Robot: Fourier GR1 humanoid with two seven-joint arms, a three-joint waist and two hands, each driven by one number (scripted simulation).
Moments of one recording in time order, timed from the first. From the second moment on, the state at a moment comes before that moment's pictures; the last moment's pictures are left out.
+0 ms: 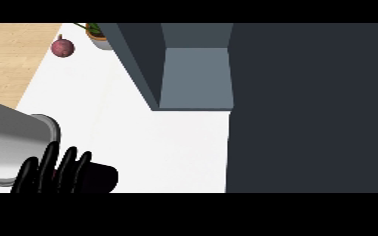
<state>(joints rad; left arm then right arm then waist) 0.49 0.00 -0.53 -2.47 -0.04 0.16 0.14 0.19 -0.18 0.08 -2.39 -0.24 0.18 0.26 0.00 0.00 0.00</state>
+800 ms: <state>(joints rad) 0.49 0.06 -0.69 -2.48 -0.10 0.37 0.20 0.07 -0.18 0.07 -2.40 -0.24 0.12 0.41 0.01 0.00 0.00</state>
